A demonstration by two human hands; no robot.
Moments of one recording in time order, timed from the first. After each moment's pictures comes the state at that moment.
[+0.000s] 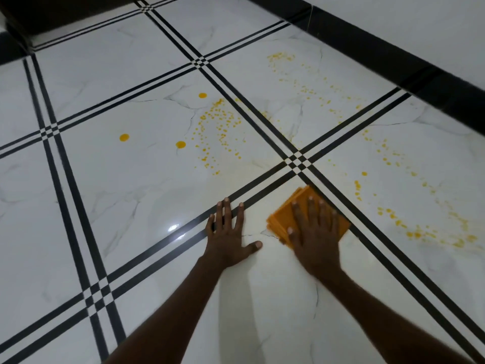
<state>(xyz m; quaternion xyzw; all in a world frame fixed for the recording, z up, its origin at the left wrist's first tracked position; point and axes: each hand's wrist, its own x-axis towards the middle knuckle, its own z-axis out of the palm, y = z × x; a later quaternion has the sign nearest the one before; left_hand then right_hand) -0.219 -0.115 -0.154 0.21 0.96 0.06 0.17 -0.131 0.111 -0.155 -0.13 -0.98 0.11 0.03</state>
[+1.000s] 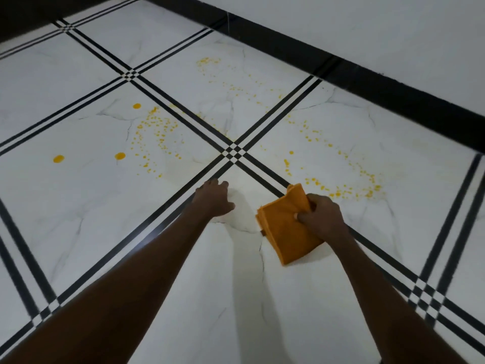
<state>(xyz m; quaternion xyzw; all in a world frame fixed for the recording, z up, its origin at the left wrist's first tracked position) -0.244 0.009 -0.065 0.30 0.92 -0.02 0.26 -0.053 0.204 -0.042 -0.37 -0.85 0.37 -0.06</state>
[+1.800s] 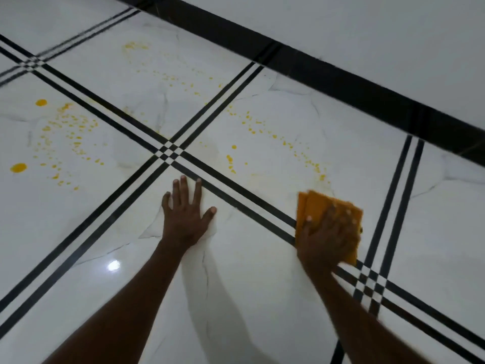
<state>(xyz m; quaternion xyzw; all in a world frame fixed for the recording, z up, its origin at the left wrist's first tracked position) -0.188 0.065 -0.156 0.33 0.94 0.06 0.09 0.039 0.267 -0.163 -0.60 -0.79 0.08 0.11</state>
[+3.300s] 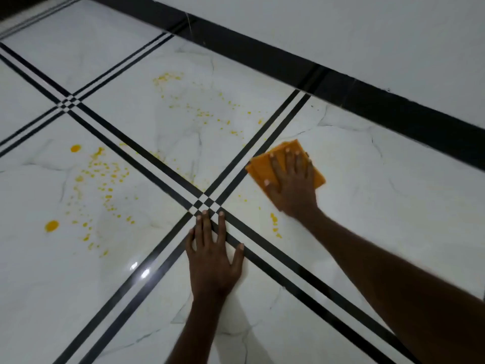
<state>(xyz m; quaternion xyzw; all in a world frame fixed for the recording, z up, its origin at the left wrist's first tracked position) -0.252 0.094 -0.155 0.27 0.96 0.11 0.03 -0.259 0.363 -0.162 -0.24 -0.97 0.06 0.06</state>
